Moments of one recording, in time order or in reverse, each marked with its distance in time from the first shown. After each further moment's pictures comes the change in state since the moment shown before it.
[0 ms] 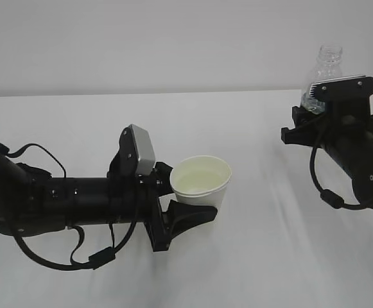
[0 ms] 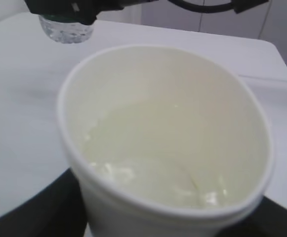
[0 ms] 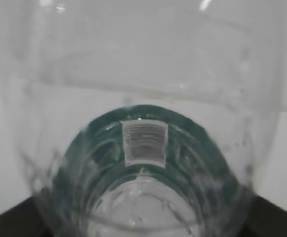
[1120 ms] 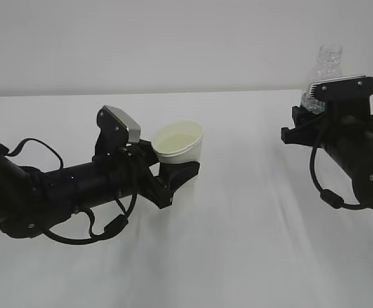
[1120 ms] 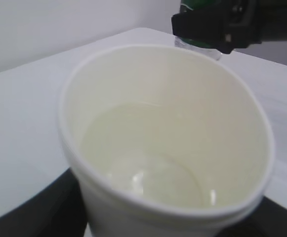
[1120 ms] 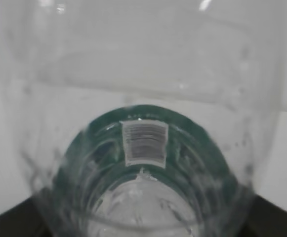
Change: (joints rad) left arm 0.000 0.000 0.002 -0.389 0.026 0.062; right arm 0.000 0.000 0.000 0.000 0.000 0.002
